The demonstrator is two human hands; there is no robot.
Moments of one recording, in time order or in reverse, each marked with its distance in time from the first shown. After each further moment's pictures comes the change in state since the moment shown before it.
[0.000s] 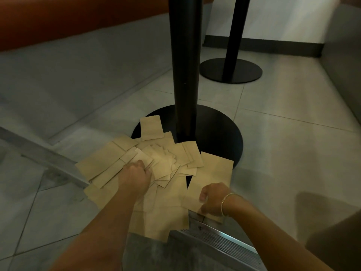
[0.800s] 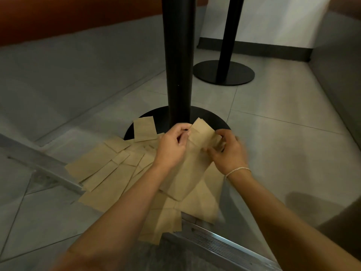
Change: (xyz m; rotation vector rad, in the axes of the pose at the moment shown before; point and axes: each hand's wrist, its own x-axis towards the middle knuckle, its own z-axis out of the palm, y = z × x) left_hand 0.002 0.112 -0.068 -1.053 0.192 0.386; right_hand 0.009 0.026 -0.053 0.690 0.894 0.073
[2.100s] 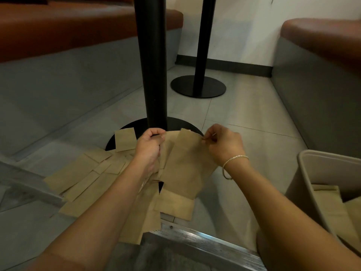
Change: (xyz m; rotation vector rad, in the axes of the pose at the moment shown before) left_hand -0.004 0.052 -0.007 -0.604 0.060 -0.517; right_hand -0.023 -0.042 -0.090 -0.160 0.015 -0.012
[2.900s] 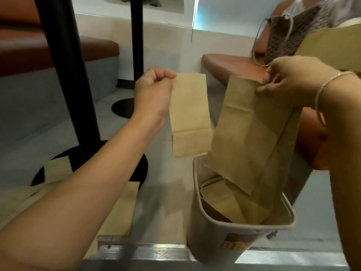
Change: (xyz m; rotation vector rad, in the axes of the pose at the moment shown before) left_hand -0.140 0.158 0.189 -0.083 -0.261 0.457; right_hand -0.086 -0.013 -0.324 -0.649 0.214 0.118
